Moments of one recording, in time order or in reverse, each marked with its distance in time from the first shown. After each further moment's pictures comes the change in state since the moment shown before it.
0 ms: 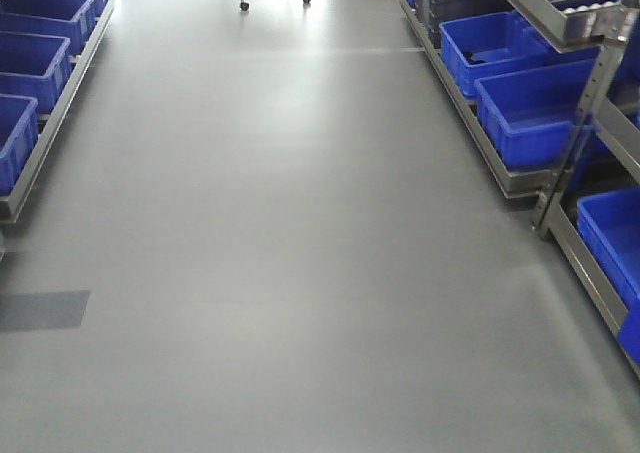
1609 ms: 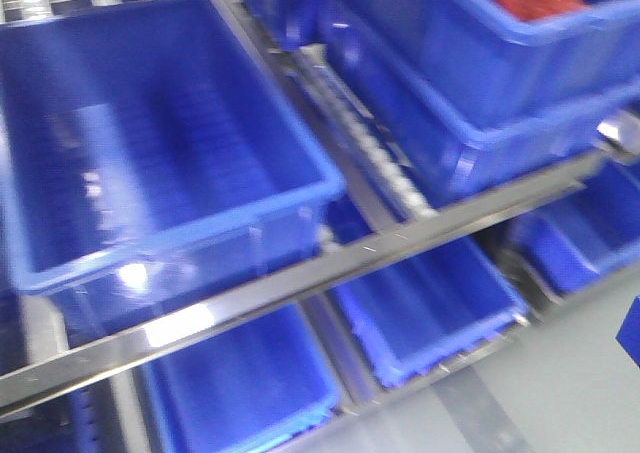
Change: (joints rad) left arm 0.000 0.000 0.000 0.000 0.000 0.000; right arm 0.000 0.000 0.000 0.000 0.000 0.000
